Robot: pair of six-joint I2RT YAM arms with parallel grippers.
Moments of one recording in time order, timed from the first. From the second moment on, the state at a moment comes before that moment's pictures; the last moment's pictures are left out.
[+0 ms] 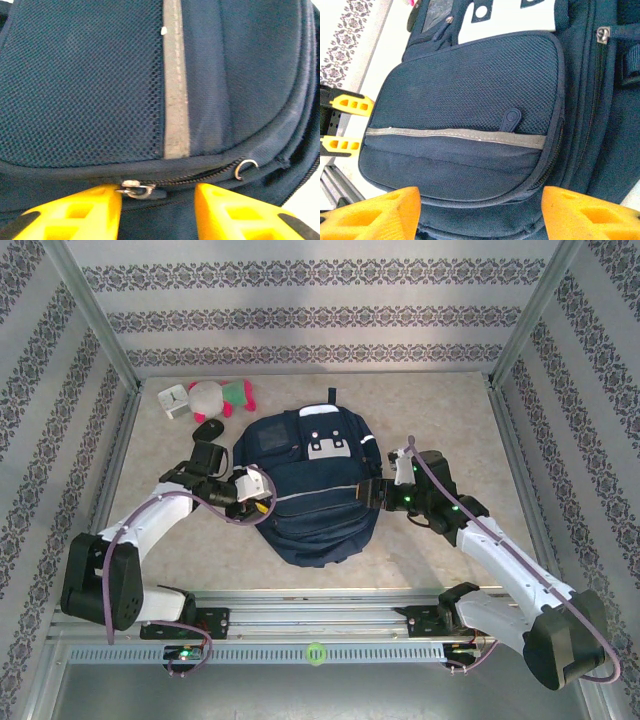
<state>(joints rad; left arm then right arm) -0.19 1.34 0.81 -0.57 0.68 0.97 0.40 1.02 0.67 -0.32 -0.43 0.51</state>
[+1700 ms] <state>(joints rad) -0.25 1.32 0.64 -0.28 0.62 0.63 0.52 0.96 0.51 -0.31 -0.33 0.86</state>
